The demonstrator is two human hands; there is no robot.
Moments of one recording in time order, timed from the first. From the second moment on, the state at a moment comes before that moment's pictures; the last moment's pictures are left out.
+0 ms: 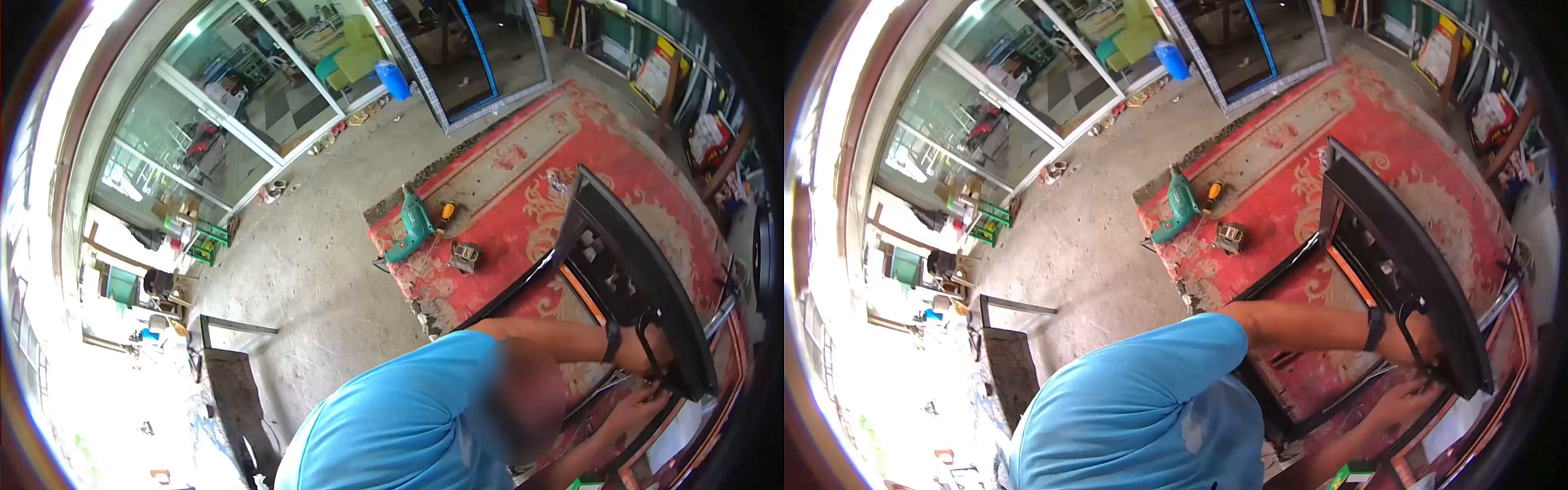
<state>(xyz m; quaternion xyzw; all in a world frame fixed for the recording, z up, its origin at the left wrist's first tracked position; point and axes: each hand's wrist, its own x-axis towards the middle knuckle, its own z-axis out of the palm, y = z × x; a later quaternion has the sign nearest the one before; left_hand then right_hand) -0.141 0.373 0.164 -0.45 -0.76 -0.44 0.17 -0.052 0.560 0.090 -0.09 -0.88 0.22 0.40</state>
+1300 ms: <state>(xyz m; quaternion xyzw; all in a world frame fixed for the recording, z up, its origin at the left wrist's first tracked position) -0.042 0.209 -0.047 0.04 -0.73 -0.59 -0.35 0.071 0.486 0.139 0.00 -0.53 0.85 0.00</state>
